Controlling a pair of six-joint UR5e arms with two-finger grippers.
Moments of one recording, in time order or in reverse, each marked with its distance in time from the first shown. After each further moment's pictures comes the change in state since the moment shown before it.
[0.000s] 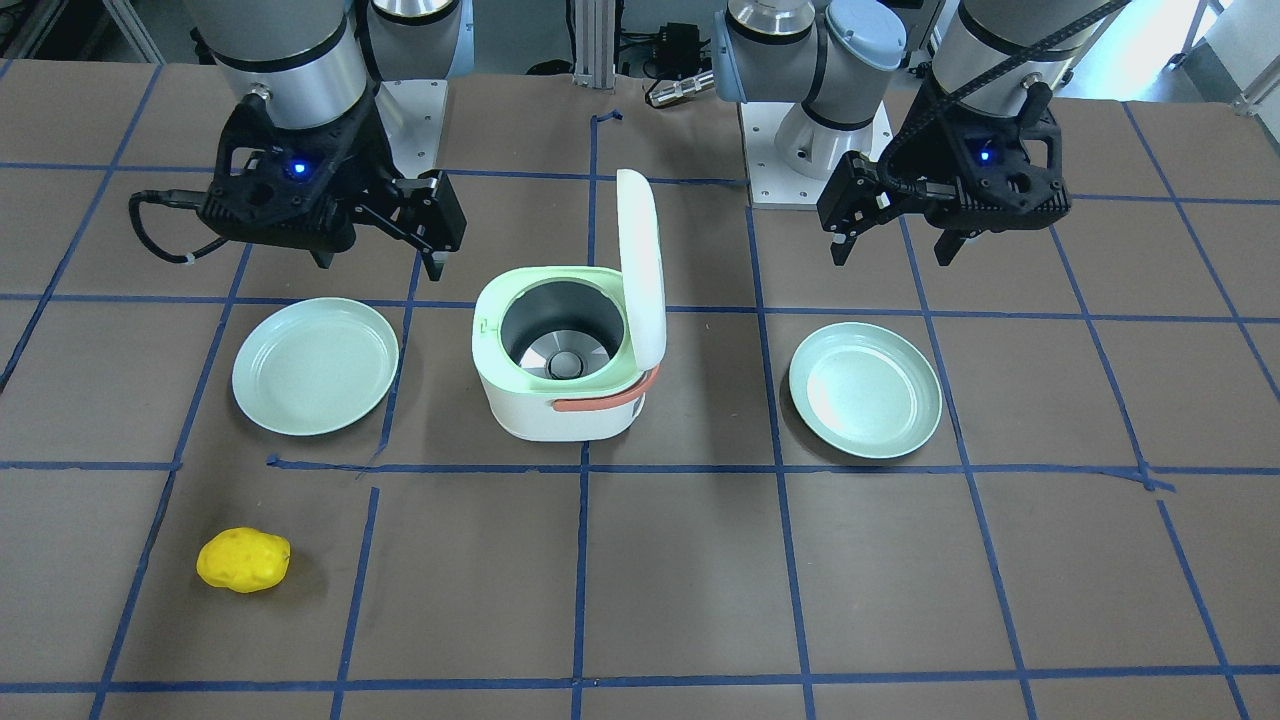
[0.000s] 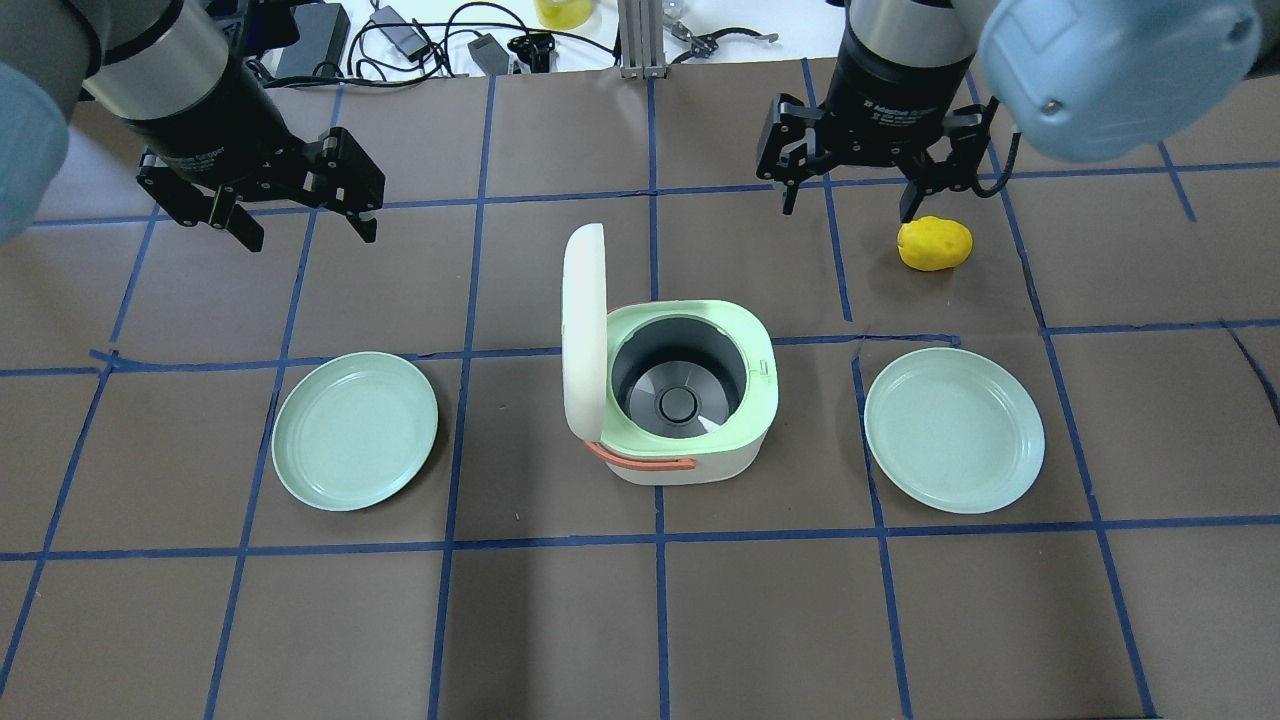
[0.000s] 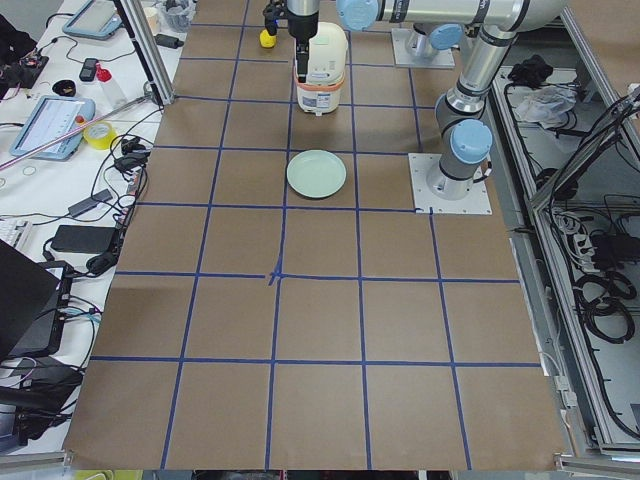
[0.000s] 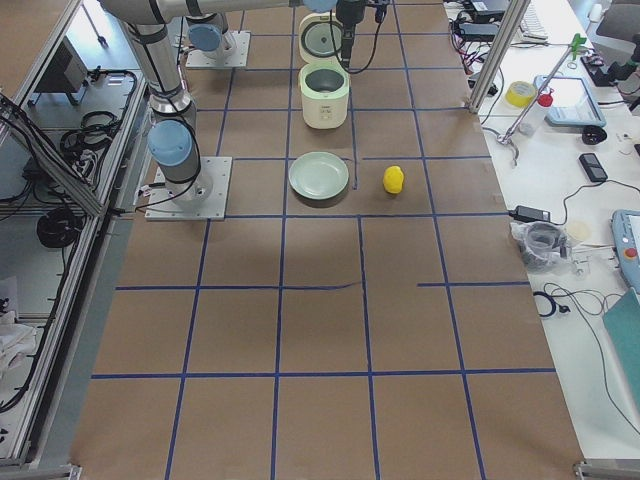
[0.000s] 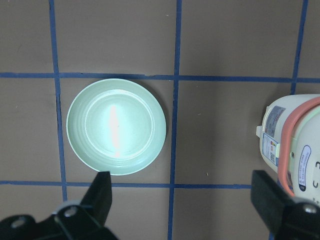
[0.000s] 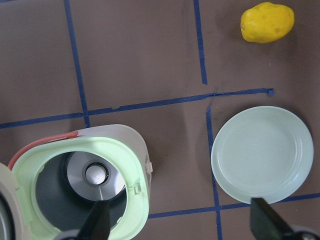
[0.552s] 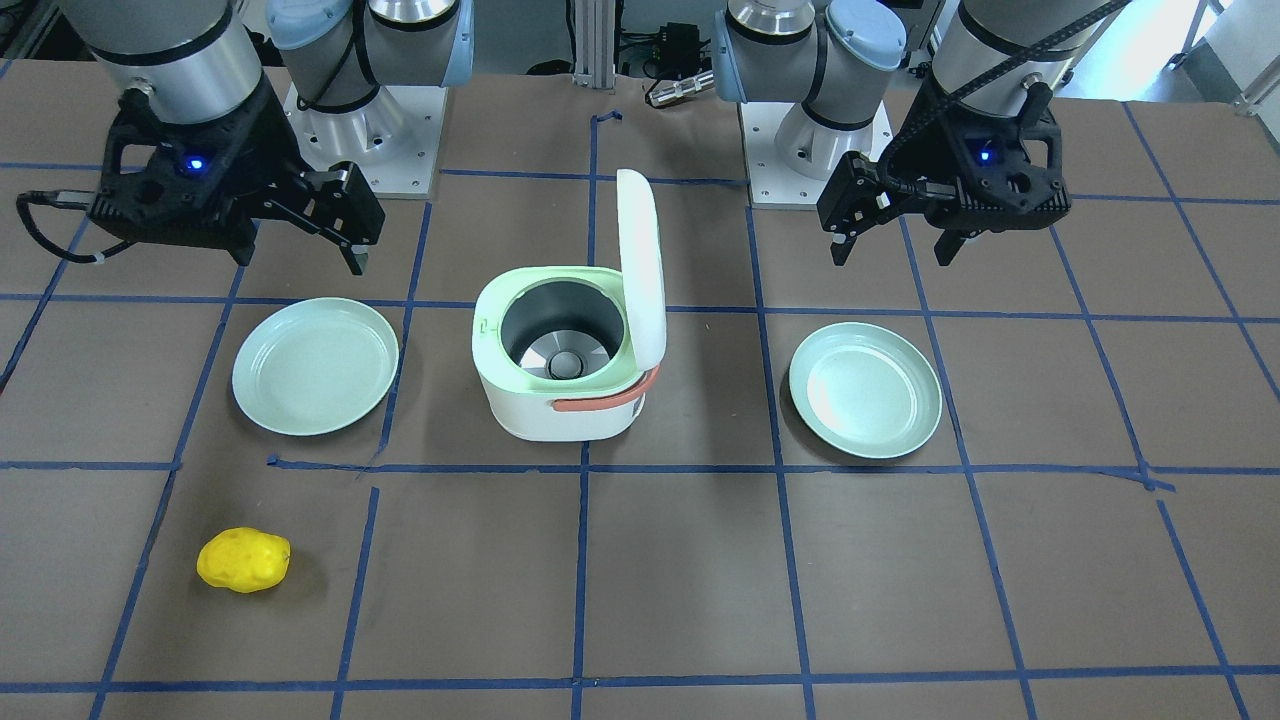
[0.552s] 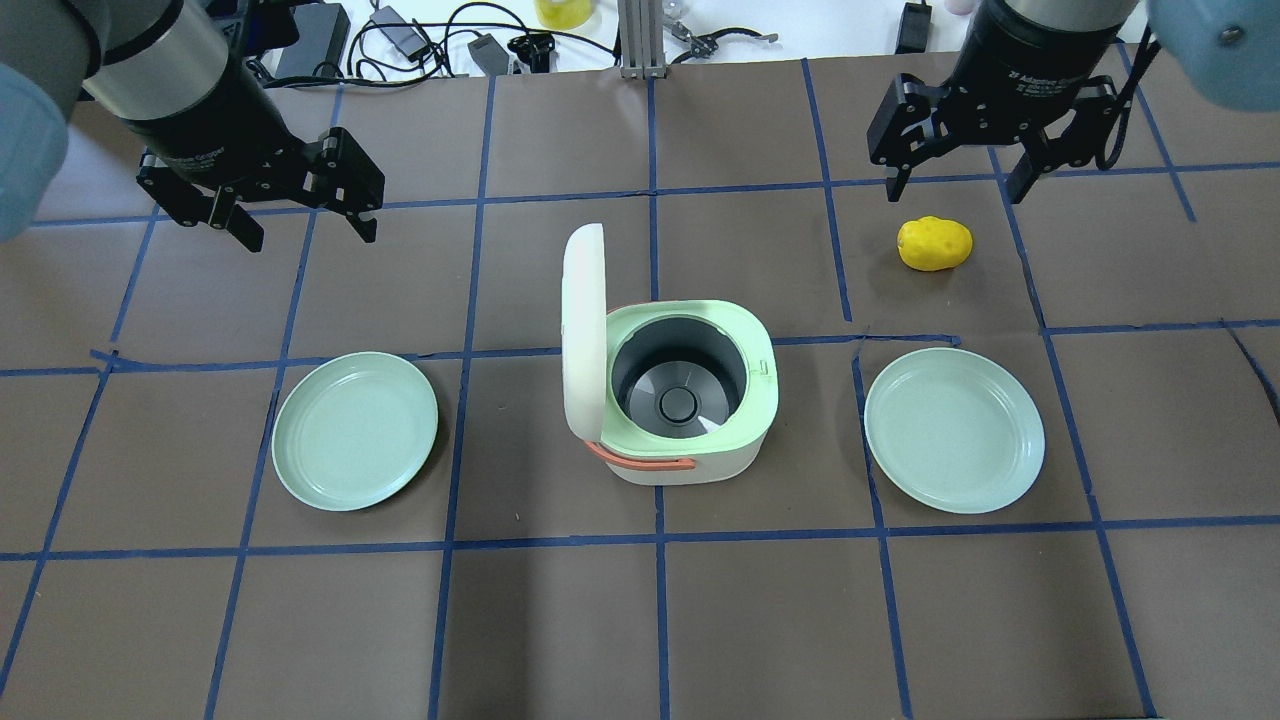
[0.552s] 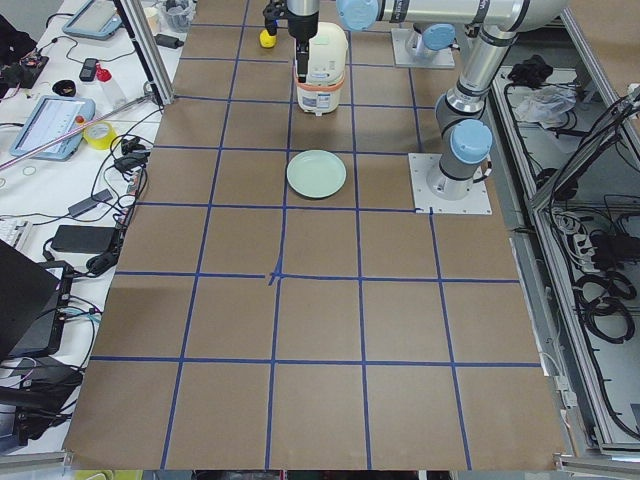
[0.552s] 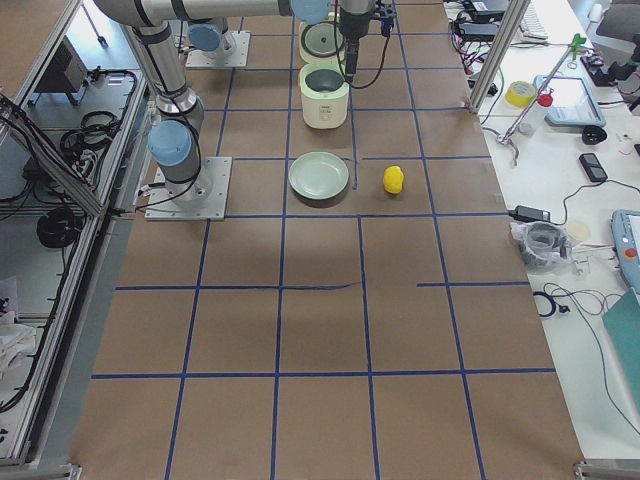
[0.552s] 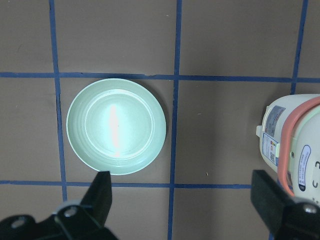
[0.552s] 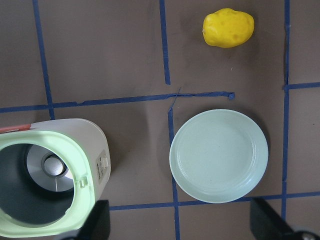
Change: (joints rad) left arm 0.000 0.000 0.000 0.000 0.000 -0.001; right arm -0.129 -0.035 -0.001 0.067 0.000 -0.183
